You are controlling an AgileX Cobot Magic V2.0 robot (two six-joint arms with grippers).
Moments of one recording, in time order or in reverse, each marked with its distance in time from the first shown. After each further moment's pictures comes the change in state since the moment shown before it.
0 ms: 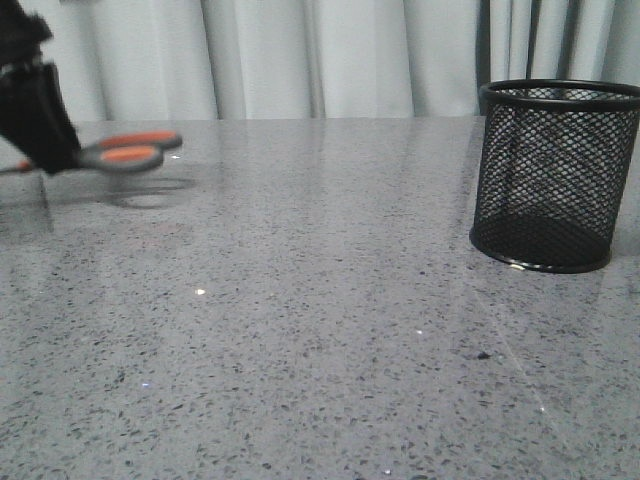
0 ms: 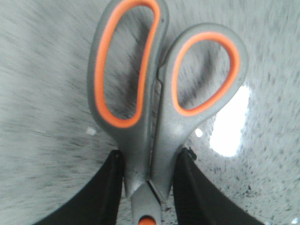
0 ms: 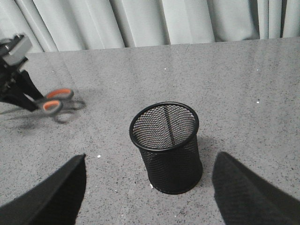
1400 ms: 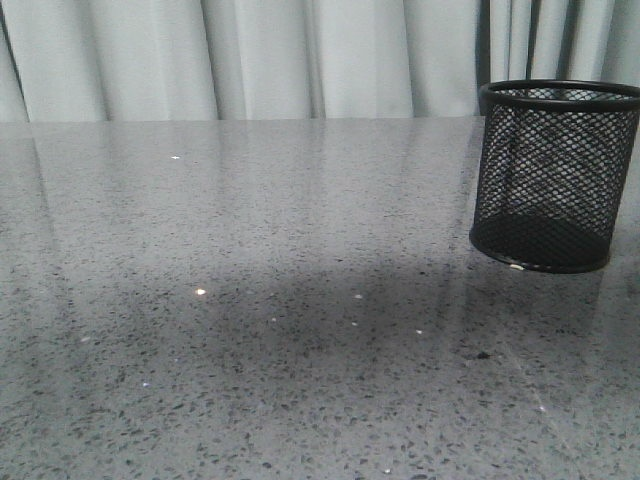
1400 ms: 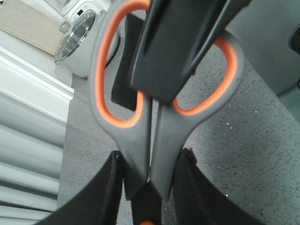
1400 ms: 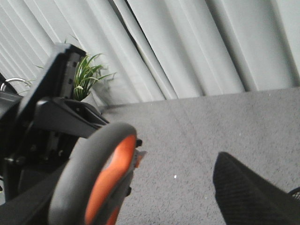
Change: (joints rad) left arm -0.815 -0.406 0.000 -0.285 -0.372 0.157; right arm 0.000 0.258 -0.189 0.651 0.031 -0.296
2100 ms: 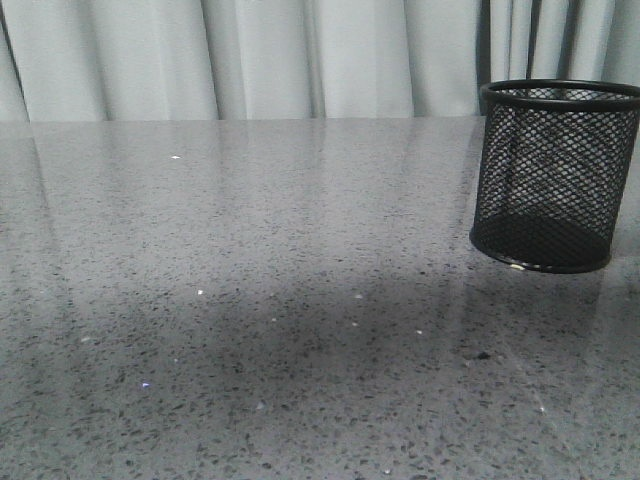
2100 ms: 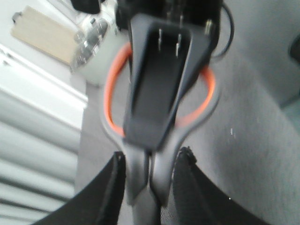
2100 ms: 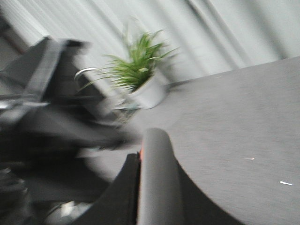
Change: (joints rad) left arm -0.002 -0.122 0.018 -0.014 0.008 -0.024; right arm 0.012 0.137 -0.018 0.215 0.133 -0.050
